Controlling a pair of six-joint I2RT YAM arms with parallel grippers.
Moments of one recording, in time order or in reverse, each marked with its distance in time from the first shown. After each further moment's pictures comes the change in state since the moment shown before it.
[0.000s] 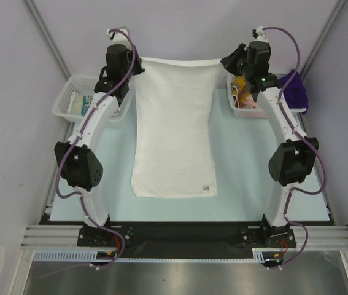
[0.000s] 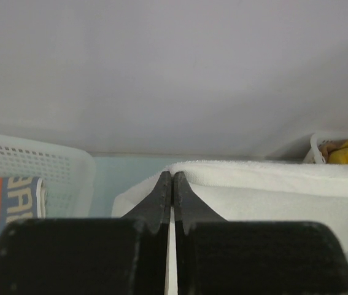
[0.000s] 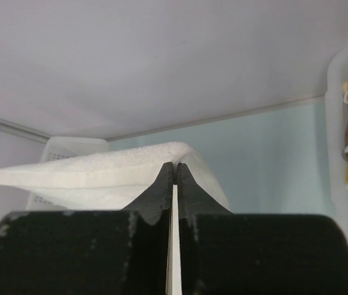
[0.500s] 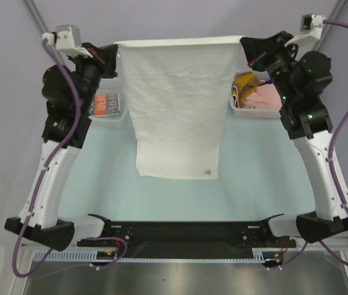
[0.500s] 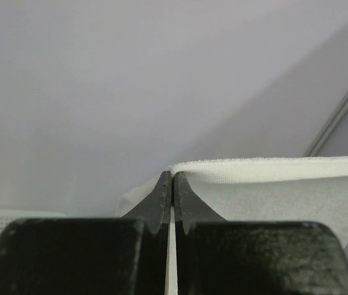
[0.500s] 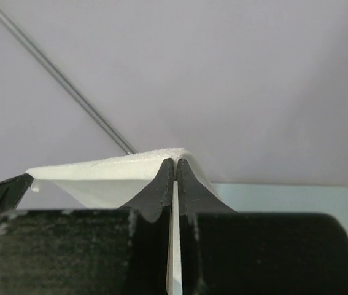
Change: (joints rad) left arm -0.038 -0.612 -0.286 0.058 0.080 -0.011; right arm 0.094 -0.602 -0.208 0.069 0.036 -0.043
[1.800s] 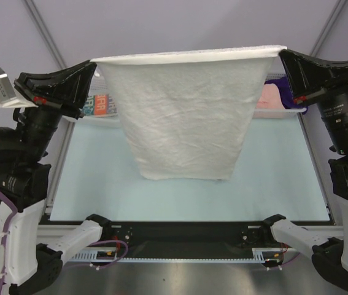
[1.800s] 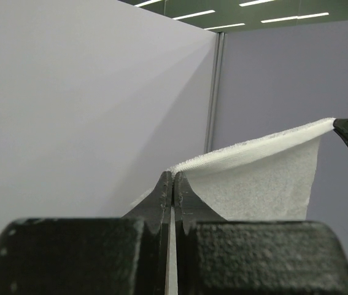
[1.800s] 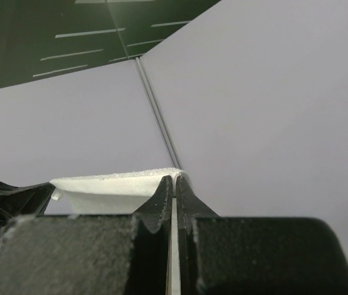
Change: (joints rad) left arm -0.061 -0.372 0.032 -0.009 0.316 -0.026; right arm 0.092 -0.380 0.041 -0.043 -0.089 -0.059
